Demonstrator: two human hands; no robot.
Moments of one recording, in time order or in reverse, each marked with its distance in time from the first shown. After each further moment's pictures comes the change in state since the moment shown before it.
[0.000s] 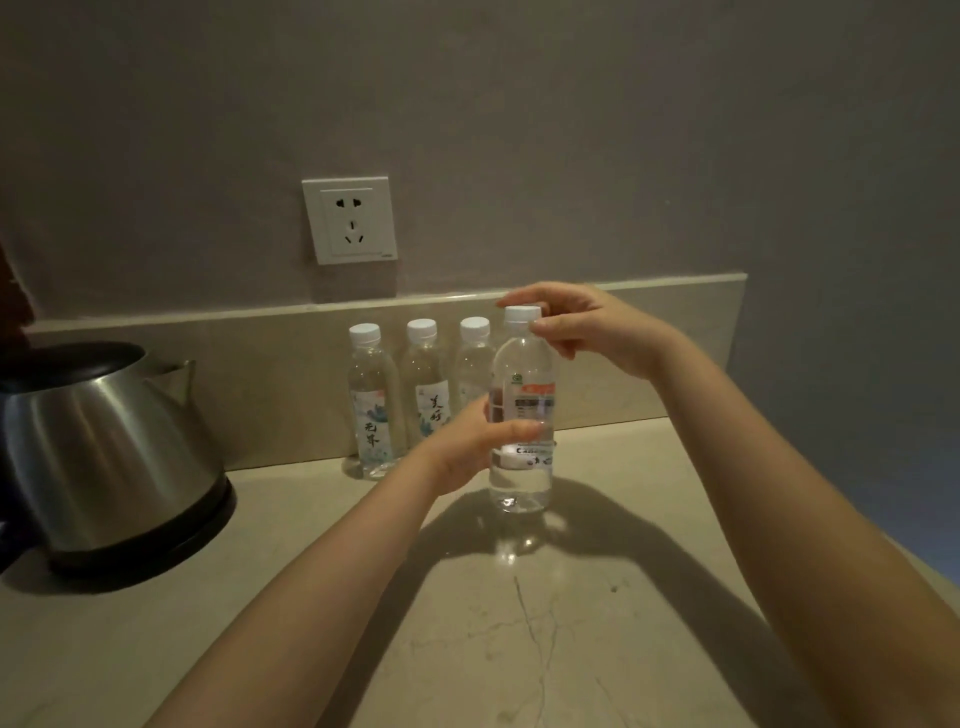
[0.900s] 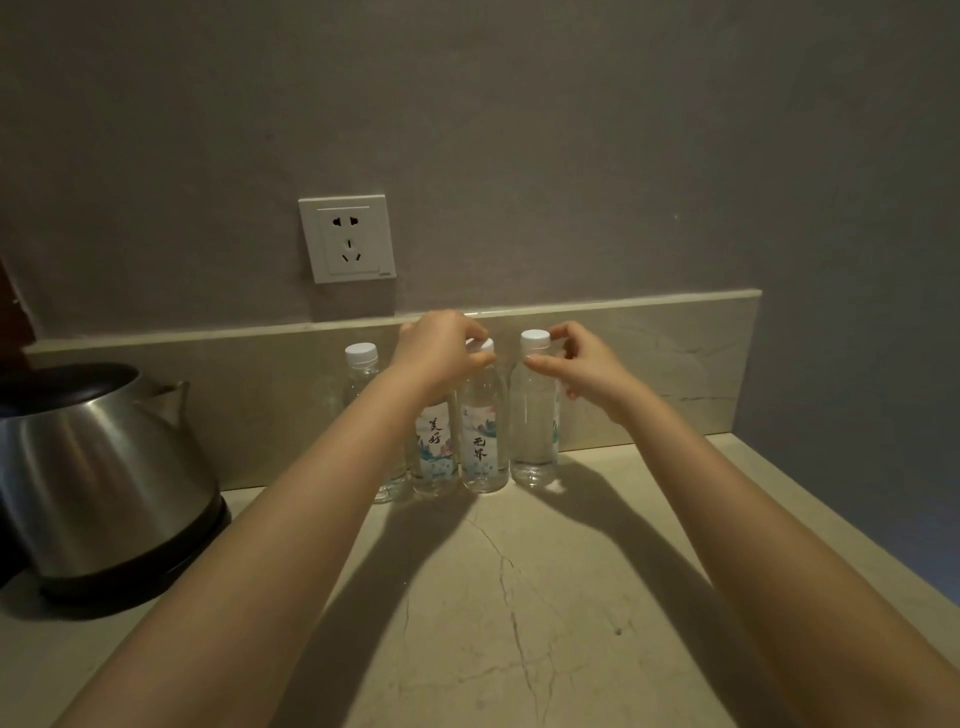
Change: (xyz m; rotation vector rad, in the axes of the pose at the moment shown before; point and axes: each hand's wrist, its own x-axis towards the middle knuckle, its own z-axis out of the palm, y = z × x) left_hand 0.044 0.076 -0.049 1.236 0.603 0.127; right_hand 0.038 0.077 0.009 0.032 0.444 0.238
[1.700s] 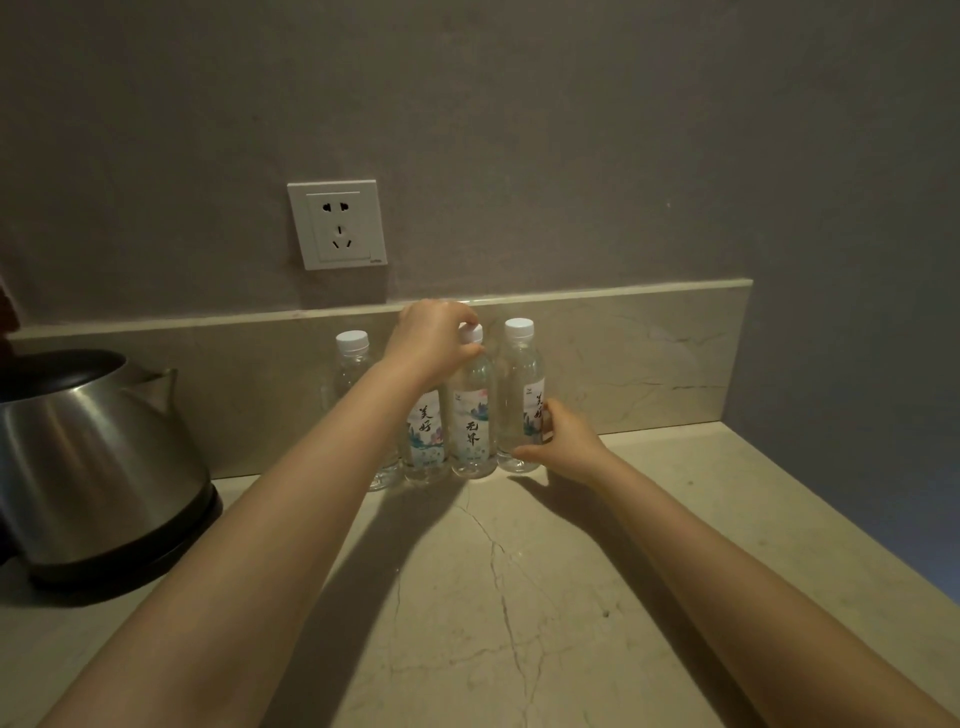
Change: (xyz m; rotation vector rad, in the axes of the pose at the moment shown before) left_hand 0.003 -0.006 0.008 -0.017 0.026 0.017; right_hand -0.036 0.072 0.043 -0.317 -0.089 0.139
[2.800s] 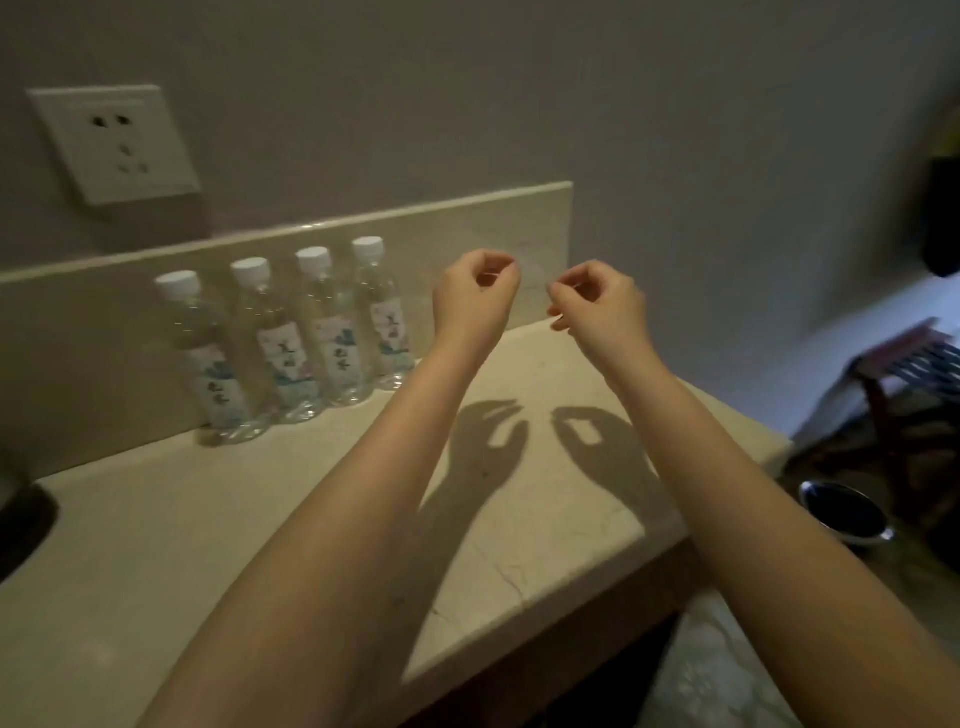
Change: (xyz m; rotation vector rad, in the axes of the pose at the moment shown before) left_hand -0.075 0.163 0.052 -1.002 0.040 -0.032; right_hand -0.138 -0.003 -0.116 0.286 0.731 0.053
